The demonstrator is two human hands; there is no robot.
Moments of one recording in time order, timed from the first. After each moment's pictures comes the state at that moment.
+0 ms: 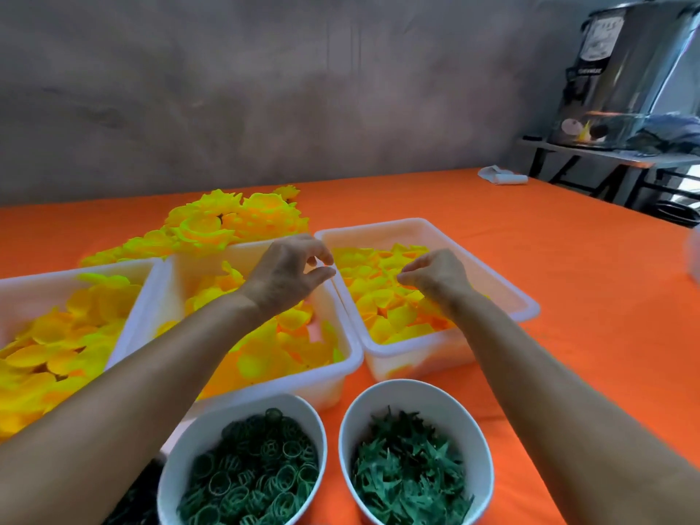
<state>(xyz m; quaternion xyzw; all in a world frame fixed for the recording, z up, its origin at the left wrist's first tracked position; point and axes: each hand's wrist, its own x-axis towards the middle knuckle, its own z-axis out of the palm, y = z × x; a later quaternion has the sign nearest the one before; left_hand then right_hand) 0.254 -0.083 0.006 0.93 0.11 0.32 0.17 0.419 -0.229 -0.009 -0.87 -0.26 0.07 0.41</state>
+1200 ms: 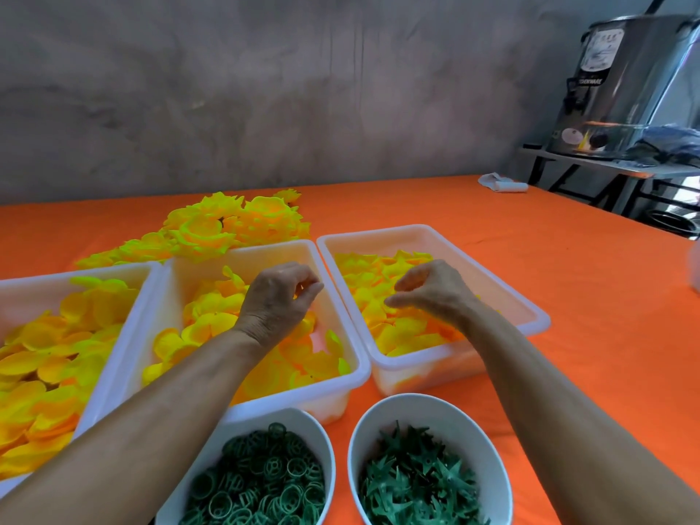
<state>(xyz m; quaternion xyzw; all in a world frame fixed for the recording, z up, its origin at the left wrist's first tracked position) 0.250 -0.069 -0.032 0.90 0.13 0.40 0.14 0.417 -0.230 -0.011 -0.87 -0.38 0.06 0.33</state>
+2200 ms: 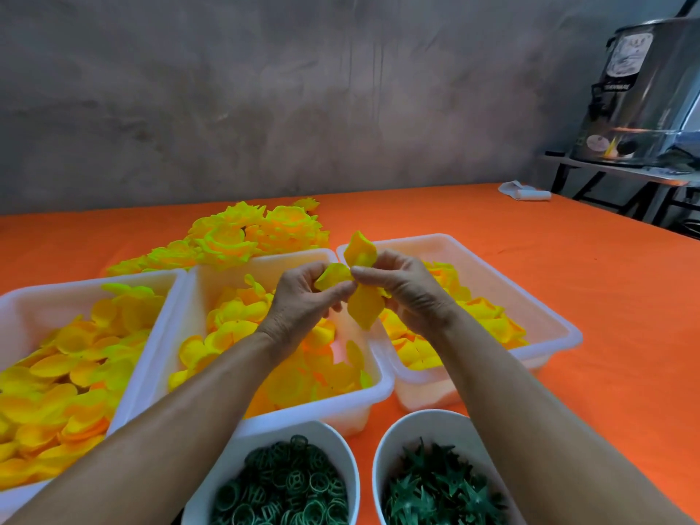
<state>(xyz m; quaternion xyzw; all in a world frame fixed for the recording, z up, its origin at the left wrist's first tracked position) 0.250 -0.080 -0.020 0.76 0.13 0.37 0.51 0.364 -0.181 0.001 -0.56 -0.36 0.33 0.67</state>
